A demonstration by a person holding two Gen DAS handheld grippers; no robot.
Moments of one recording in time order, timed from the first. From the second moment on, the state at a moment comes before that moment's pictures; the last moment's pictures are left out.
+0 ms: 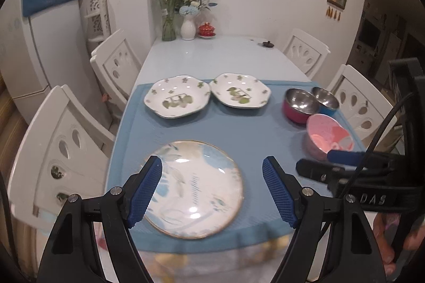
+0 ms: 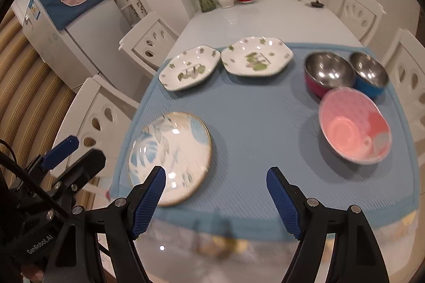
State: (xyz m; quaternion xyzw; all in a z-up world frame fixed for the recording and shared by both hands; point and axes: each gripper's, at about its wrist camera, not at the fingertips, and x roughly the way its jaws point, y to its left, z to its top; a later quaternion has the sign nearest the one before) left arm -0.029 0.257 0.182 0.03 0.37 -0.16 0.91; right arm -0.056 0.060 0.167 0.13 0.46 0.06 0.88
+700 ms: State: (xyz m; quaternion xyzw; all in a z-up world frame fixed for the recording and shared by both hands) left arm 0.221 0.317 0.114 -0.03 0.44 -0.18 0.88; right arm 0.145 0.094 0.111 0.21 0.51 0.05 0.83
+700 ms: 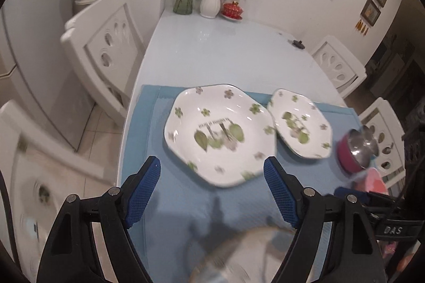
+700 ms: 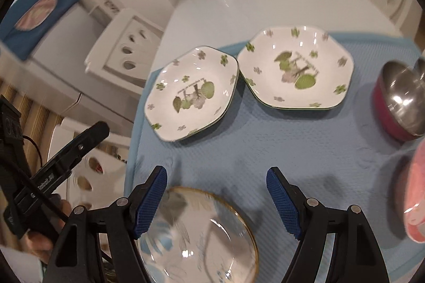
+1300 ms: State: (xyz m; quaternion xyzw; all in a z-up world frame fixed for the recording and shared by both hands) left arm 0.318 0.338 0.023 -0.11 0.53 -0.17 0.83; right arm 0.266 0.119 0.042 0.17 0.57 0.04 0.80
